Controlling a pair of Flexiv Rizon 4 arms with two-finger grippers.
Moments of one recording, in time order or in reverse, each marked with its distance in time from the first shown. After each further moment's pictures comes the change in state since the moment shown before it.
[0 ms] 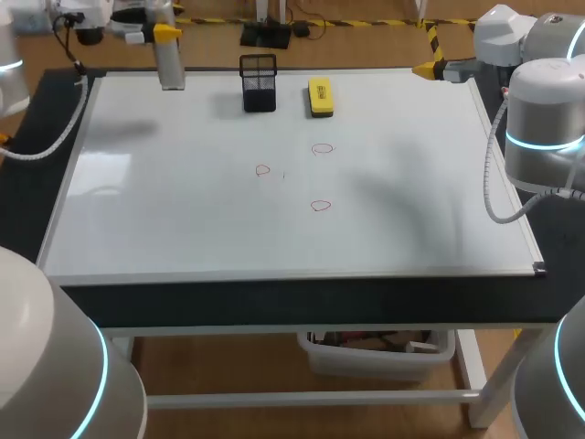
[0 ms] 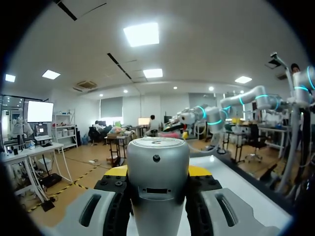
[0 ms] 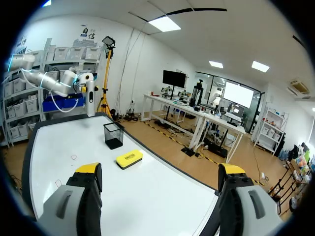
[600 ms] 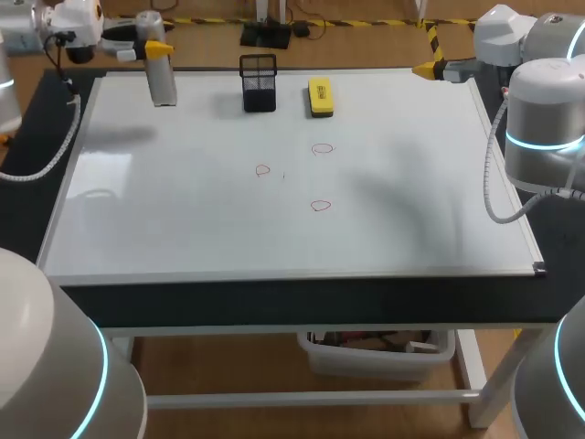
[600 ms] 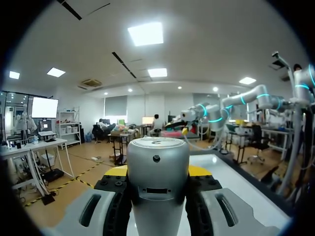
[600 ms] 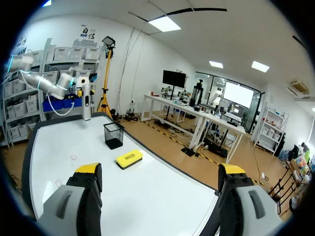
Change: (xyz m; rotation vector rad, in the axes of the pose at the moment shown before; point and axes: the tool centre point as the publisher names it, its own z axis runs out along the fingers) left arm 0.016 0.022 -0.016 0.000 -0.046 -0.024; right arm 0.000 0.000 0.000 0.000 0.000 0.000
